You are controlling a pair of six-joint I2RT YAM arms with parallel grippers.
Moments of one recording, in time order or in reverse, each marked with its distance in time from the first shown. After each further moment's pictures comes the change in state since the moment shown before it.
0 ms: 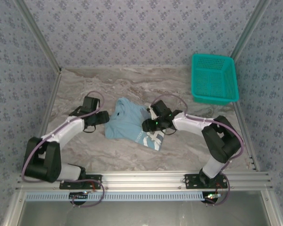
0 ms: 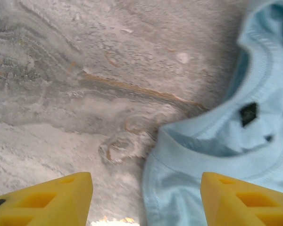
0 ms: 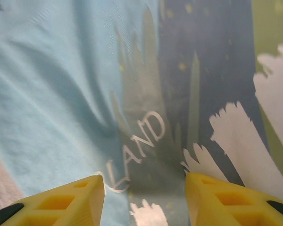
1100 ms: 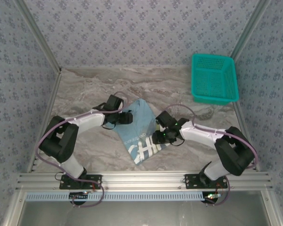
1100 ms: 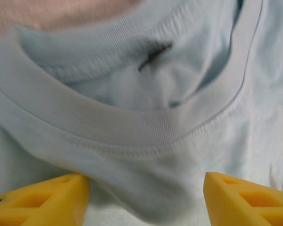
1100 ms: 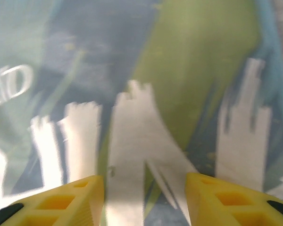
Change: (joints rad) left arm -0.229 0.321 0.177 0.125 0.161 -0.012; right arm 0.072 -0.195 -0.172 -0.219 0.113 0.109
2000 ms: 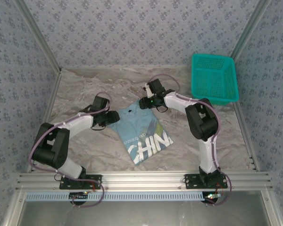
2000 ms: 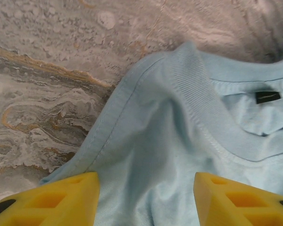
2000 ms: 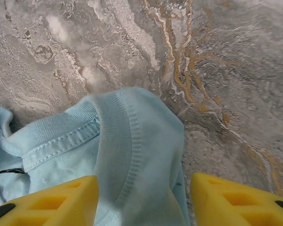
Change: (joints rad) left arm 0.152 -0.103 -0.132 -0.001 -0.009 -0.195; right arm -0.221 0.621 0.688 0.168 -0.069 -0.299
